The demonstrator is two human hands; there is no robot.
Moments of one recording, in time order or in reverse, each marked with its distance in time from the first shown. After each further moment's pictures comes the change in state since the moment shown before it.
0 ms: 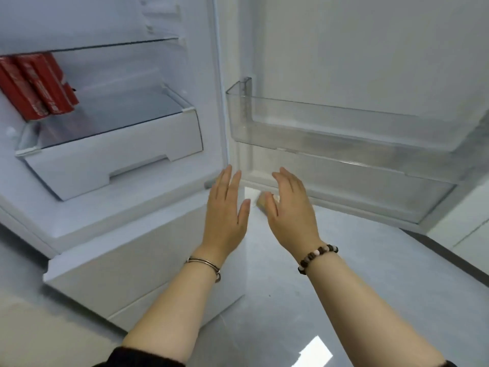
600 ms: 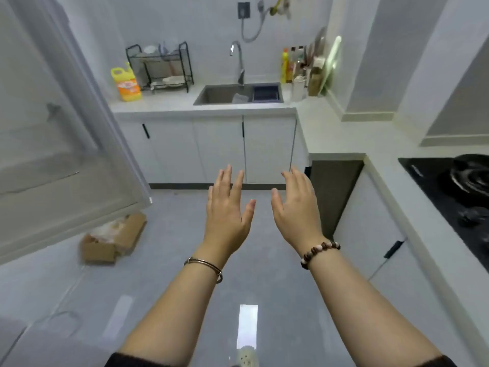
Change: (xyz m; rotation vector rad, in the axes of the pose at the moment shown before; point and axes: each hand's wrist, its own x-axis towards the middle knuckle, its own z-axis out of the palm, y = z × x) left_hand -0.113 0.425 0.203 -0.335 -0.524 0.593; right_hand -0.305 0.212 -0.326 -0.445 0.534 0.720
